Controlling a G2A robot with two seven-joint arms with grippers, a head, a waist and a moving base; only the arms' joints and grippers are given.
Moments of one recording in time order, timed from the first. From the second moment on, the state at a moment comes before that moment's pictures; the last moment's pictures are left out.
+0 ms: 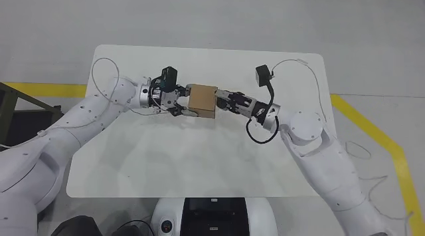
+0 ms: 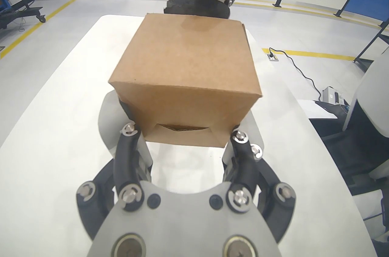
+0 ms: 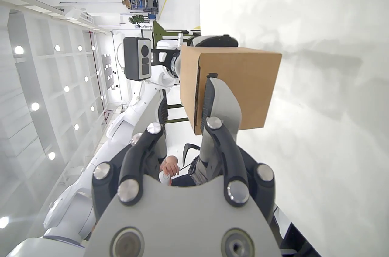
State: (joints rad) left arm 0.50 -0.88 -0.26 -0.97 1.28 -1.01 0.81; right arm -1.13 -1.23 1.07 -1.65 0.22 0.14 0.64
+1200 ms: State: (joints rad) left arm 0.54 -0.88 -0.39 -0.85 1.43 -0.97 0.72; right arm -1.24 -1.20 1.23 -1.72 0.27 0.06 0.56
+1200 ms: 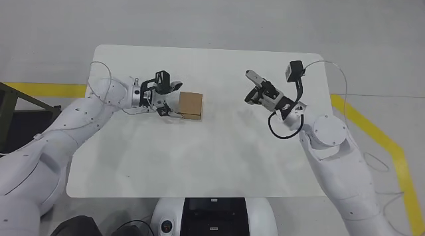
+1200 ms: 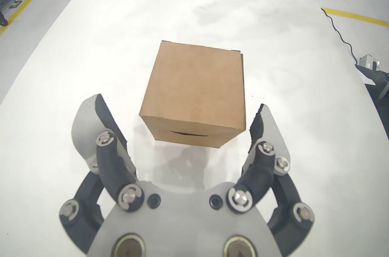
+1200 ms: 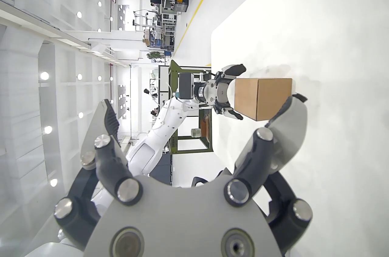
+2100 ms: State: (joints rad) left arm 0.70 -0.68 -0.81 -1.00 1.15 -1.00 0.52; right arm -1.24 -1.18 1.33 -1.62 -0.30 -0.16 0.36
